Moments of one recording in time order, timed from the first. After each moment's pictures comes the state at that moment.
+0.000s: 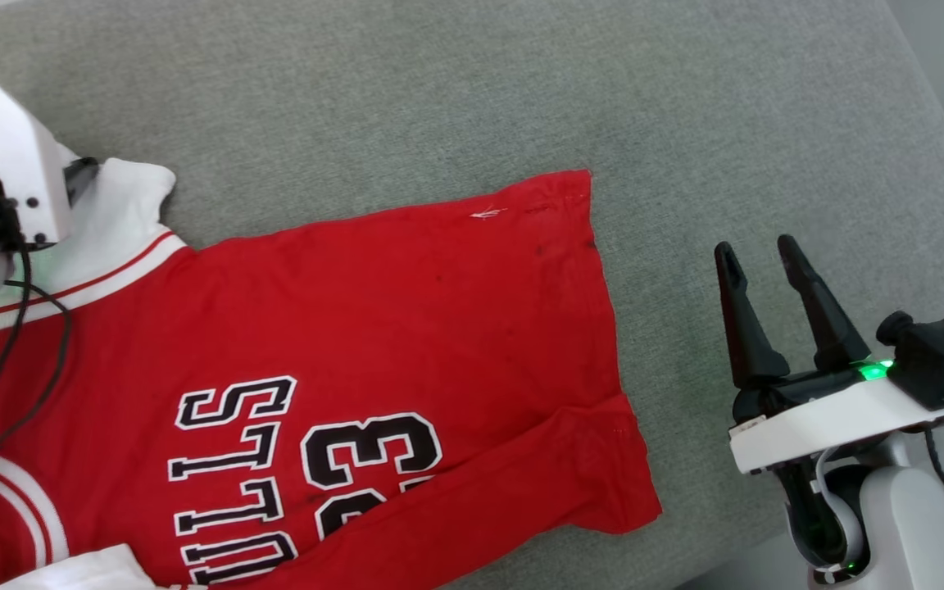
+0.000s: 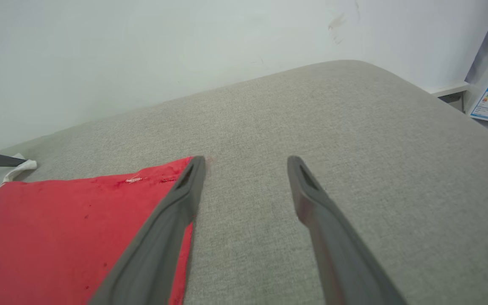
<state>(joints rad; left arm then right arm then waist) -0.99 0.71 -0.57 0.58 -0.86 0.05 0.73 -0.22 -0.05 0.08 -0.01 0.34 0.13 -0.07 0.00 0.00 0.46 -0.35</state>
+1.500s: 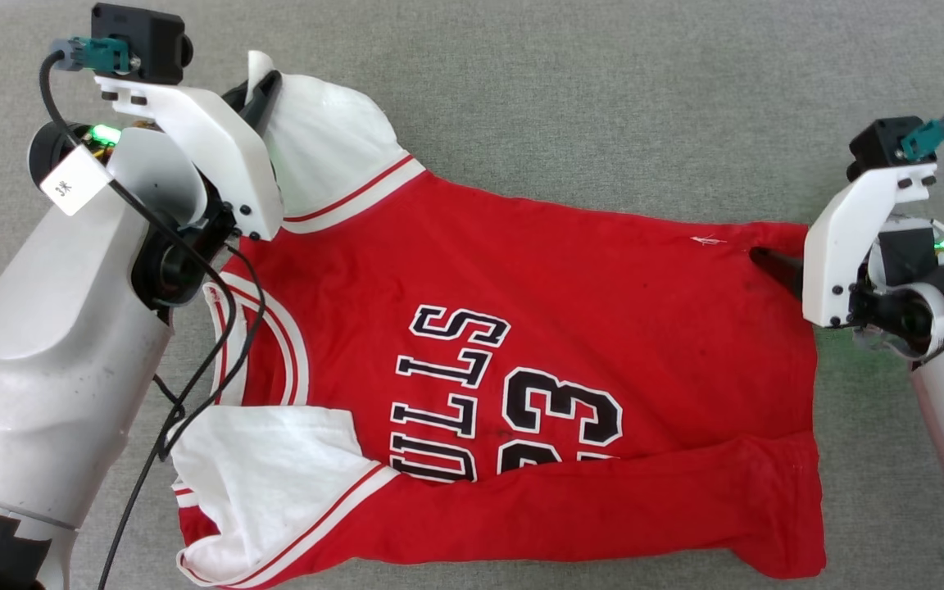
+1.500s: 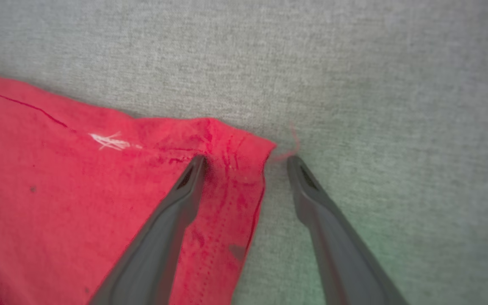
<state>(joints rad) -0.96 0.46 -0.60 0.53 -0.81 0.00 0.20 -0.74 -0.30 0.22 0.60 0.51 0.13 0.72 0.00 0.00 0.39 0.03</state>
